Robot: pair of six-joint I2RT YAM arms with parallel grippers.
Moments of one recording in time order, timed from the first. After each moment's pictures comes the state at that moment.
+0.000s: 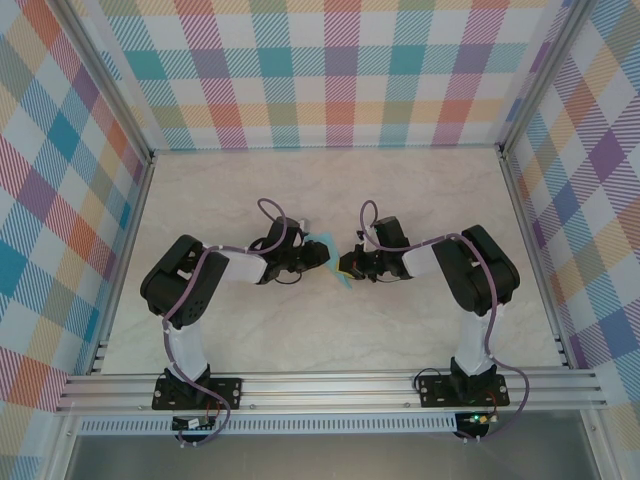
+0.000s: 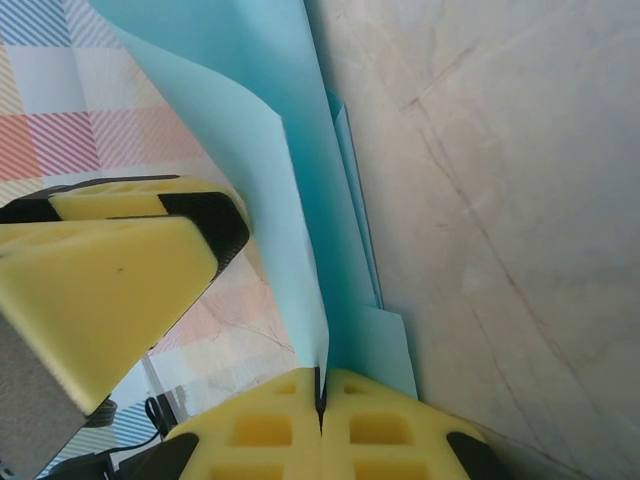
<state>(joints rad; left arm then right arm) -0.56 1.88 0.86 0.32 0.37 -0.82 0.46 1.93 0.82 0.26 -0.76 0.86</state>
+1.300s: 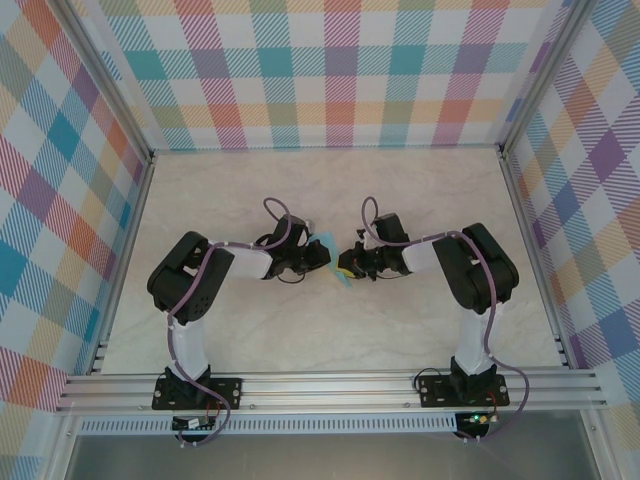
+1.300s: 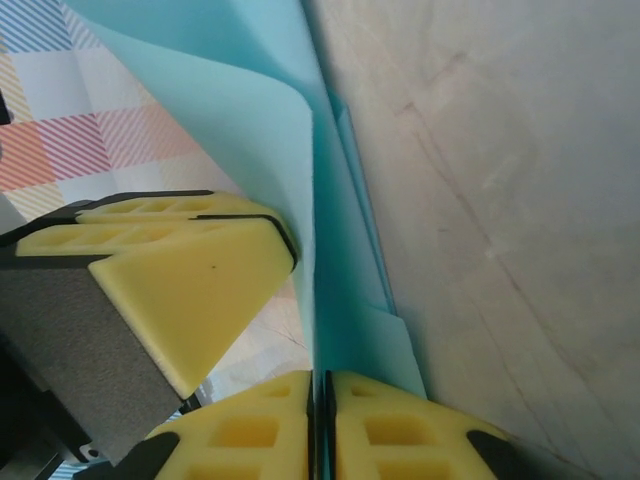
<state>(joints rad) -0.57 1.93 0.93 0.20 0.38 -0.83 0.44 1.93 0.87 0.18 -0.80 0.88</state>
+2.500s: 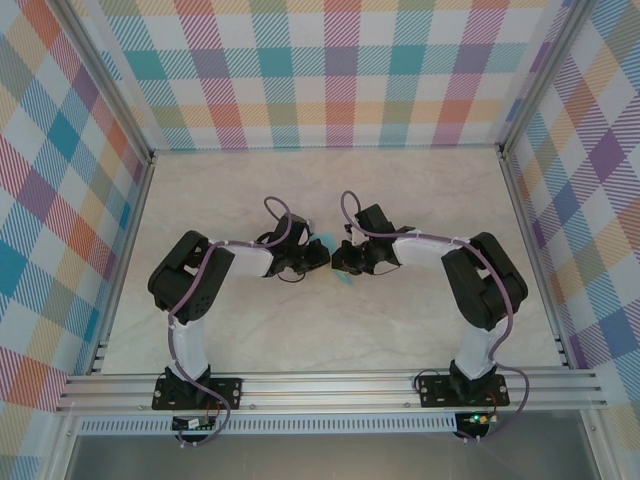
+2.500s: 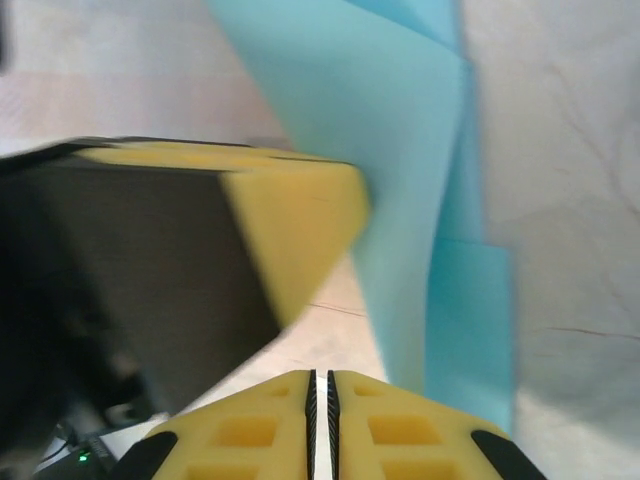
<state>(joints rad) -0.57 1.93 0.96 0.16 0.38 -0.84 0.57 1.83 1.02 -0.24 -0.53 0.69</state>
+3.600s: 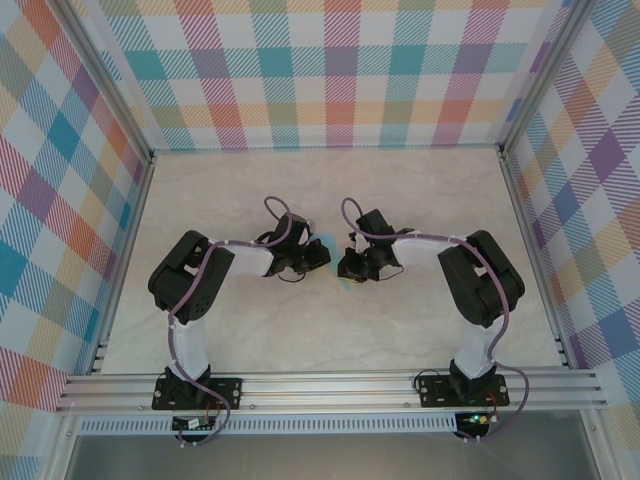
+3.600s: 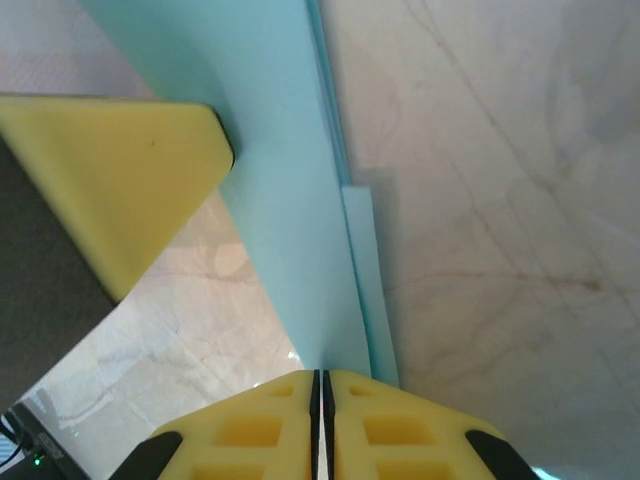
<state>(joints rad) -0.57 1.94 0.97 0.15 0.38 -0.84 0.56 1.84 1.00 -0.31 -0.51 0.67</state>
